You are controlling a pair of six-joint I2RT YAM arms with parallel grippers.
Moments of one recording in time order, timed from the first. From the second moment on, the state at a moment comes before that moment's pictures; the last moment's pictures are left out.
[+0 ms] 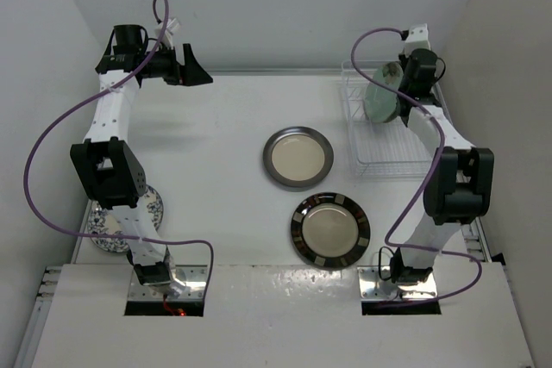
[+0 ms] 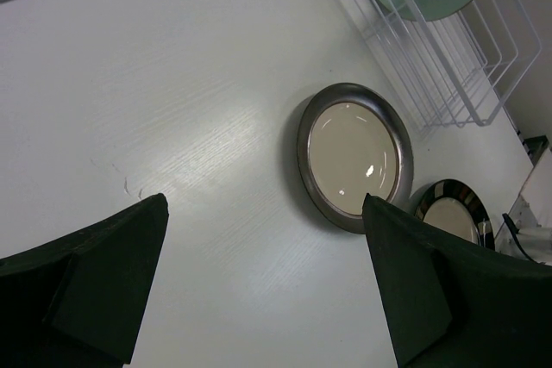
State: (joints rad) left arm 0.12 1.91 1.93 -0.70 0.90 0.06; right arm -0.05 1.76 1.29 0.37 0.43 -0.44
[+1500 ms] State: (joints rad) left arm 0.12 1.91 1.93 -0.70 0.90 0.06; right arm -0.11 1.76 1.38 0.36 0.42 -0.50
